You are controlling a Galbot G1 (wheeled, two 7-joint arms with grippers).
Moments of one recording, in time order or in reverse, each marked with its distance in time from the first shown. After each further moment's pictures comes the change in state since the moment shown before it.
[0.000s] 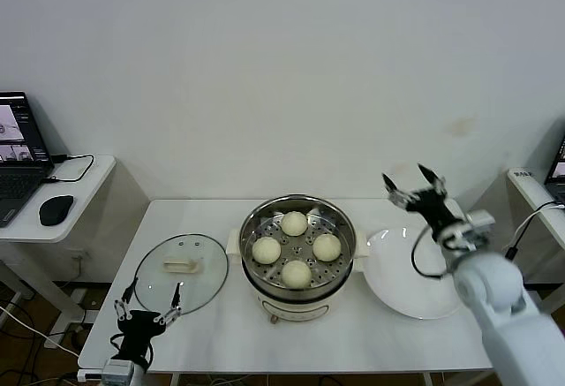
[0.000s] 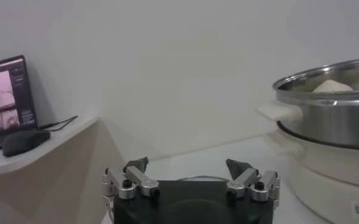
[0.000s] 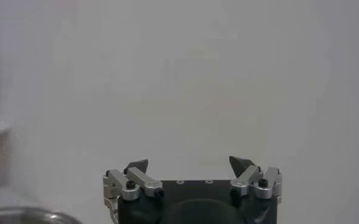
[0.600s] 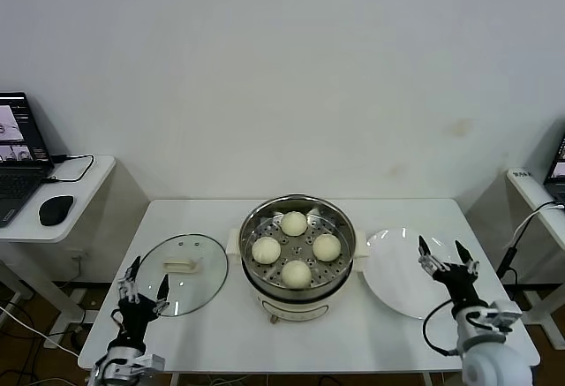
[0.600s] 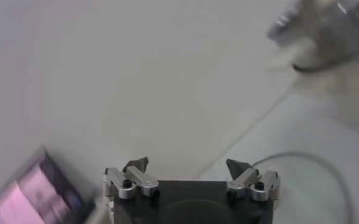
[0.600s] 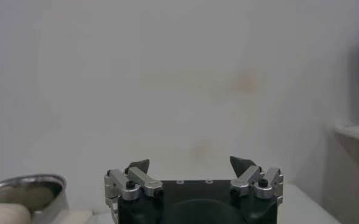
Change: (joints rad) left arm -0.112 0.126 0.052 0.174 0.837 -0.072 -0.197; right arm -0.361 0.184 0.177 0.087 0.009 0.092 0.085
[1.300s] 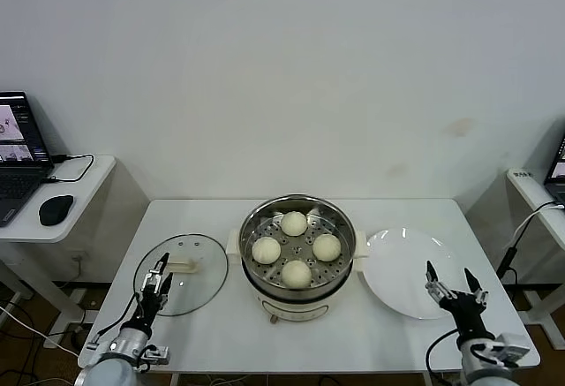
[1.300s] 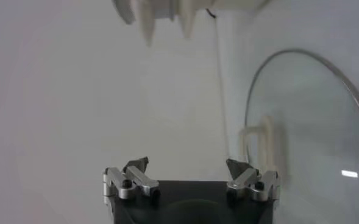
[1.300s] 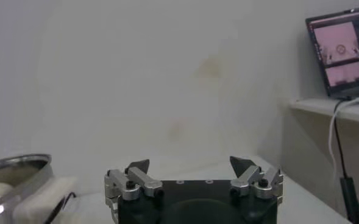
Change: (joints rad) left arm -0.199 0.185 0.153 0.306 0.347 0.033 -0.077; right arm -0.138 0.092 0.045 0.053 -0.051 0.025 -0.008
